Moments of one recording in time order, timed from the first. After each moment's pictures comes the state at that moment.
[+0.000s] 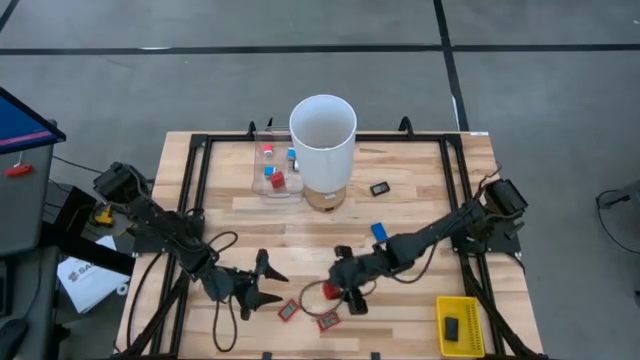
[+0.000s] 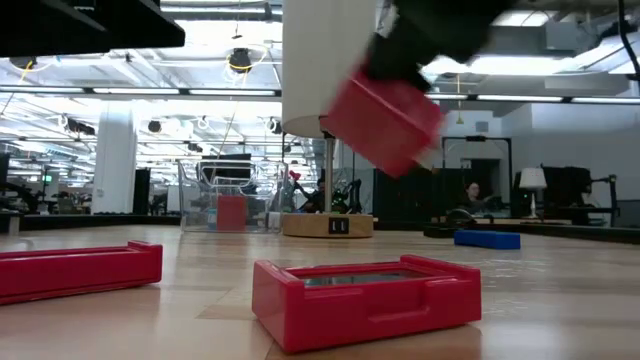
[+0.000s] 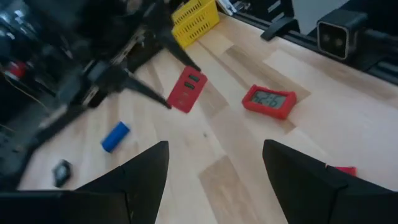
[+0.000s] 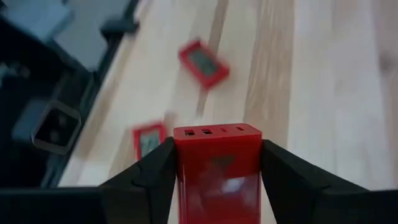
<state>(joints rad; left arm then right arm) -0.74 1.42 0.54 0.47 -0.59 0.32 0.41 1.79 1.14 -0.12 0.02 0.24</state>
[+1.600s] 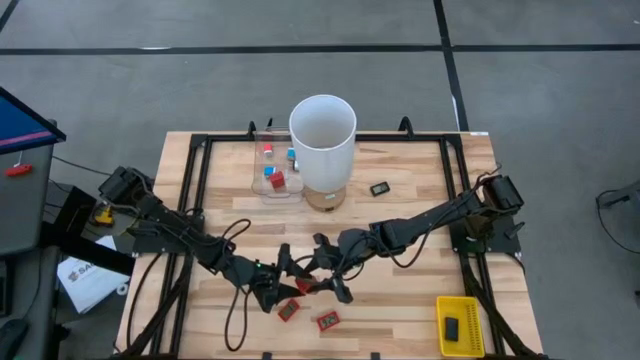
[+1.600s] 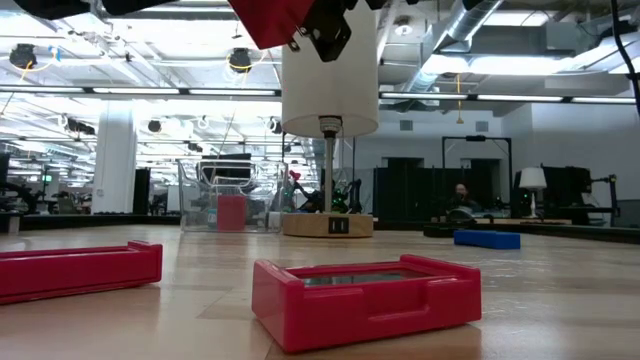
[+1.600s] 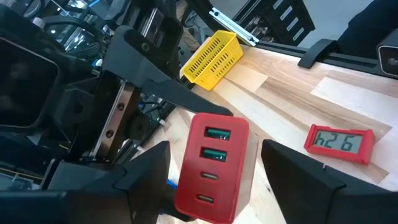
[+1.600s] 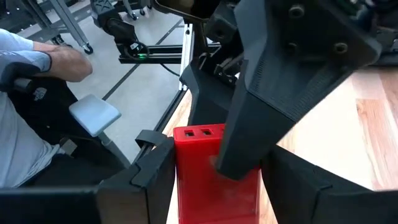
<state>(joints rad) -0.57 1.50 0.72 0.52 -0.41 0.67 0.30 1.79 1.18 0.24 -0.16 0.17</state>
